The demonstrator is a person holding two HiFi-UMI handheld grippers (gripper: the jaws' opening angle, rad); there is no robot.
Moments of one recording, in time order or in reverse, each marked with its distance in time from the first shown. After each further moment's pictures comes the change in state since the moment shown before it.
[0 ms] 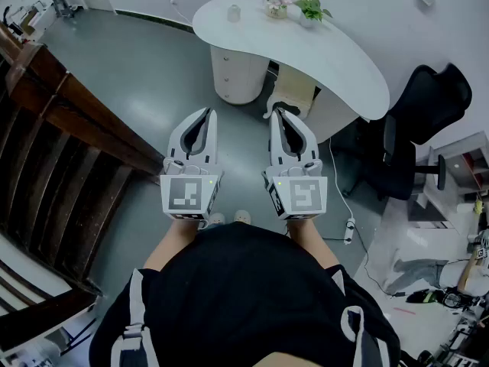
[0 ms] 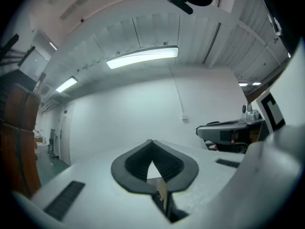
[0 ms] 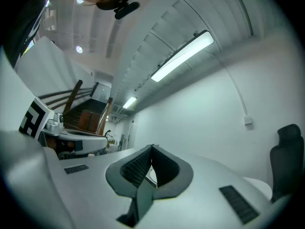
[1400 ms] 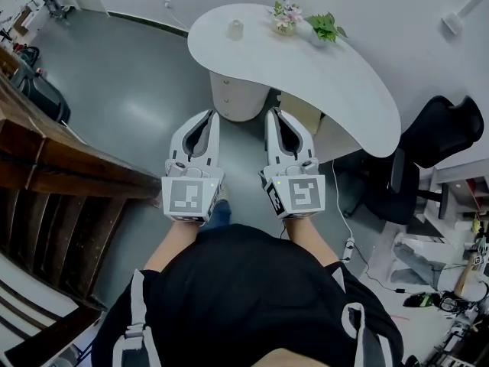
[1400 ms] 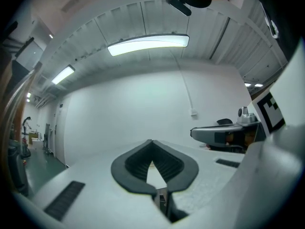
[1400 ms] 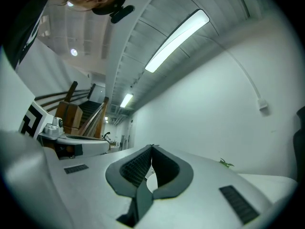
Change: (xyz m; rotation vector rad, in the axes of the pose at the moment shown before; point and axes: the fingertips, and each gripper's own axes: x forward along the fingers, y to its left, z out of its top) left arm 0.181 0.092 -0.047 -0.034 0.040 -0.013; right arm 0.198 -0.057 -0.057 0.063 0.012 0.023
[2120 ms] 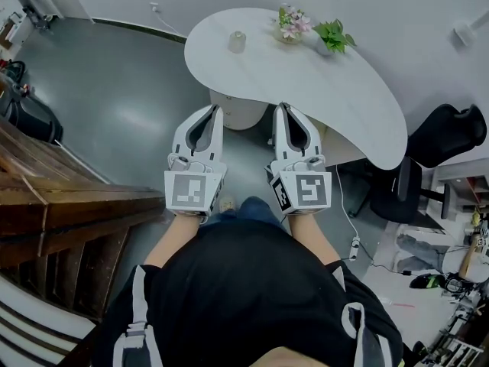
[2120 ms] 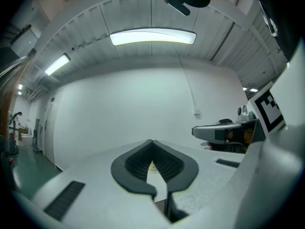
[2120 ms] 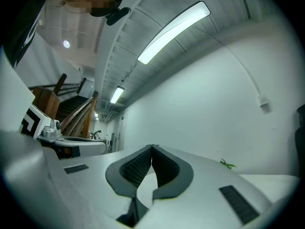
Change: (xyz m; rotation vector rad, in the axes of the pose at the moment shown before) left arm 0.113 0.088 -0.025 -0.027 0.004 -0.089; right arm 0.128 -0.031 -0.028 -0.001 0.026 -0.108
